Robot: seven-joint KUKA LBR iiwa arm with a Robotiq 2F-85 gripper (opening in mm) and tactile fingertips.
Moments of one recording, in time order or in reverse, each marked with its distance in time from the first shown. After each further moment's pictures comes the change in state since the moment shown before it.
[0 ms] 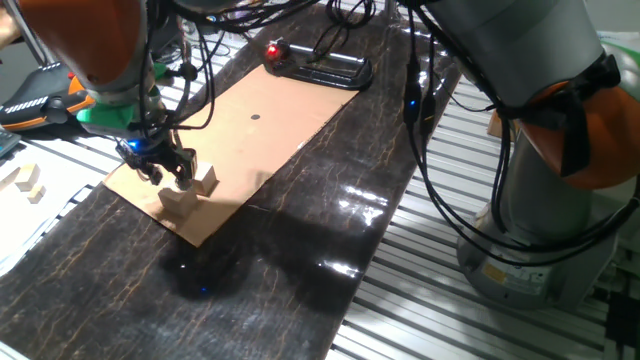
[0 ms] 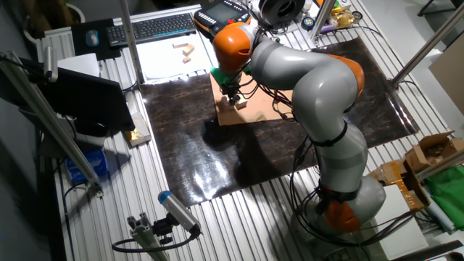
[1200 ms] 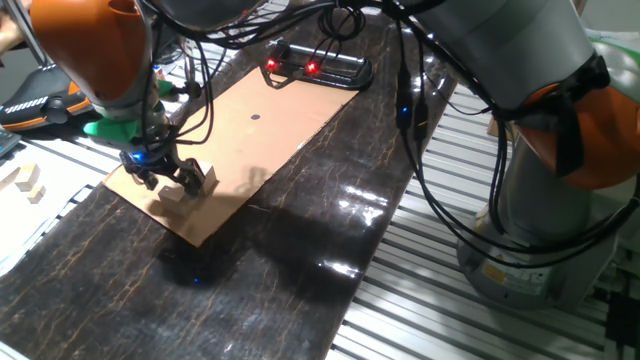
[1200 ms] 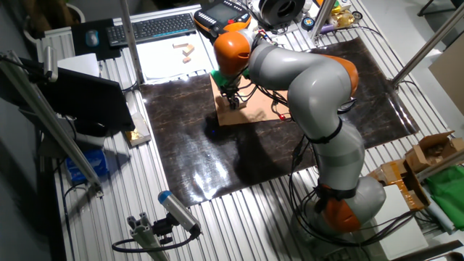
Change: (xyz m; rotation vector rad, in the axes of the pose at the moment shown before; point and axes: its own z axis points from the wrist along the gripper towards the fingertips) arm -0.001 0.004 0.034 0.013 0.015 0.064
